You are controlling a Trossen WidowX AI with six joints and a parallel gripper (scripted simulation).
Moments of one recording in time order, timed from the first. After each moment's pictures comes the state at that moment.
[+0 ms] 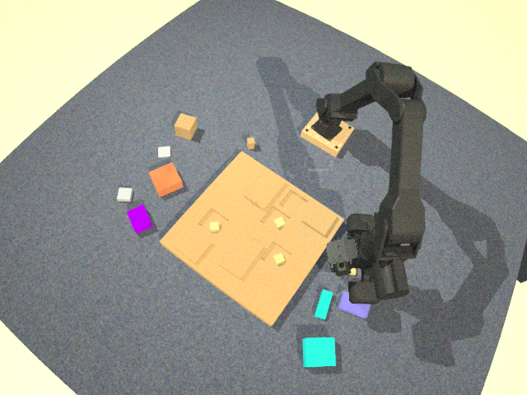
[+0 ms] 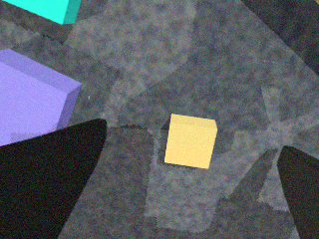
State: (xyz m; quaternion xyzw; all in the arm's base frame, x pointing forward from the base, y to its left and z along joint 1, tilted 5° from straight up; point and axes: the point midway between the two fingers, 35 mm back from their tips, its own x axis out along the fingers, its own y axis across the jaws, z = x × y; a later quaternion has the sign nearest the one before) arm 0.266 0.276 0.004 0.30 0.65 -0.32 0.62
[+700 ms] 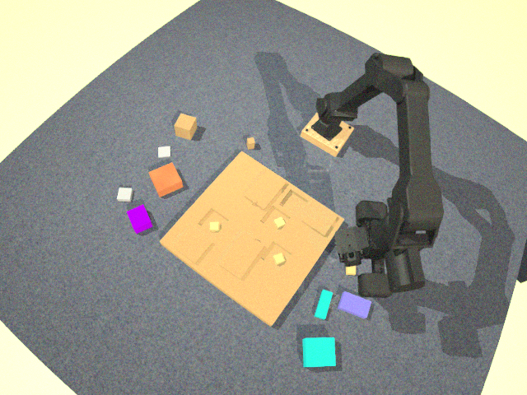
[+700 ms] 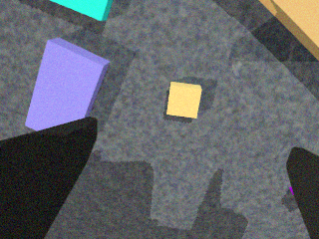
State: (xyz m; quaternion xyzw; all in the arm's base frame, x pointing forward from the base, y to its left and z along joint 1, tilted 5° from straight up) arm 0.268 0.275 0.062 0.29 0.65 -0.32 0.62
